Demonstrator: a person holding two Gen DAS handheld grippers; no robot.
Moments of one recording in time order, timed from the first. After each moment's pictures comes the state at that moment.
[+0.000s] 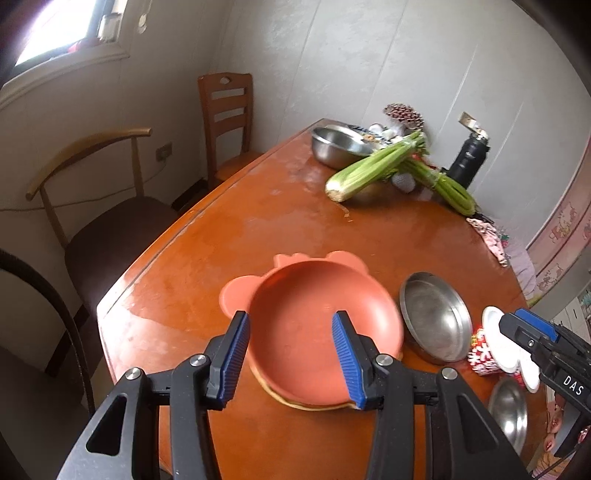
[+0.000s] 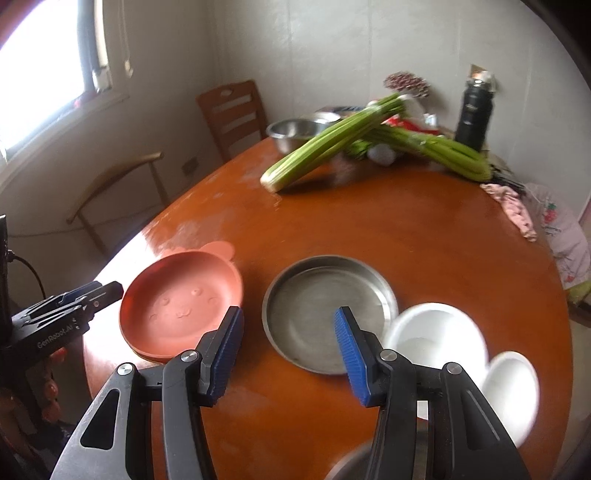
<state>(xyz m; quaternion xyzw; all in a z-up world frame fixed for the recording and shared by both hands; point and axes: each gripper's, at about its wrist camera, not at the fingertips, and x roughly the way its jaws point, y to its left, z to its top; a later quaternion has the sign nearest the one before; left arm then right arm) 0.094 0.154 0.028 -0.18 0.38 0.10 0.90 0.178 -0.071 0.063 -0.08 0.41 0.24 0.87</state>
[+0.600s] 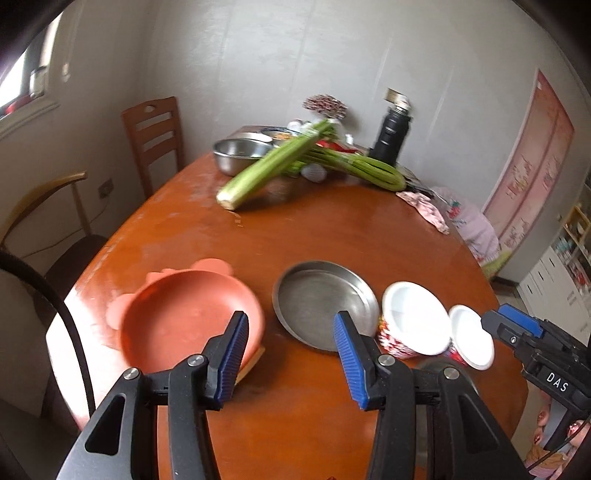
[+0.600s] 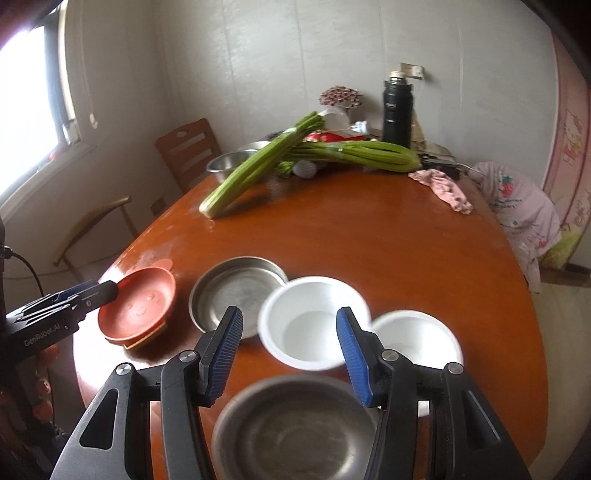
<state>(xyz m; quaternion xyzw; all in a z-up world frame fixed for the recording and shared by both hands) 0.112 0.034 0.066 -0.12 0.38 0.01 0.92 0.147 -0.197 0.087 -0.02 0.39 0.18 0.90</state>
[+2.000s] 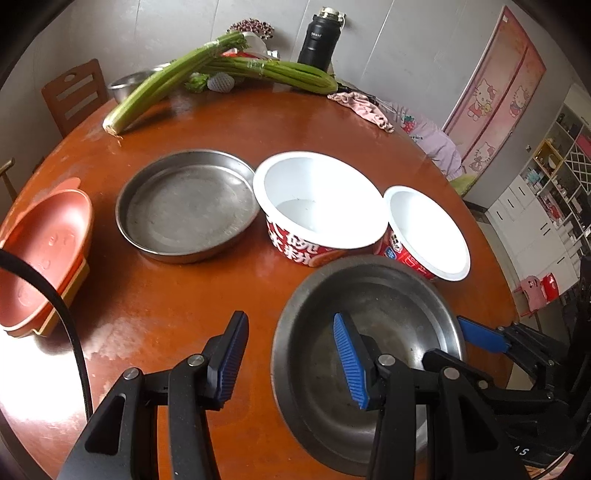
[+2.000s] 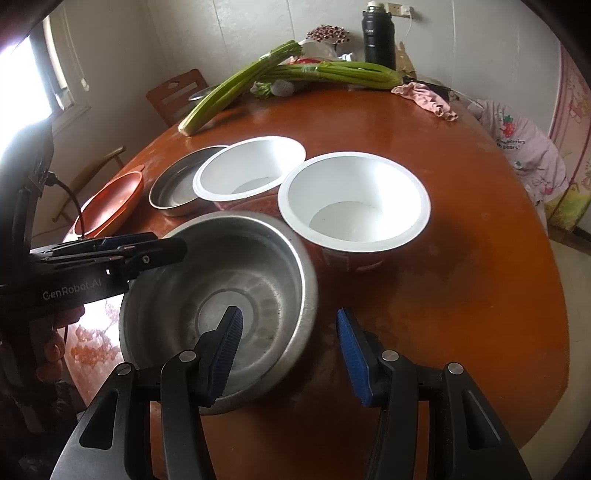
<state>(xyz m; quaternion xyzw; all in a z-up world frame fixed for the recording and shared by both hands) 0.129 -0.085 -0.021 -0.08 0.49 -0.10 0.86 0.105 -0.264 -0.008 -0.02 0.48 0.20 0.85</state>
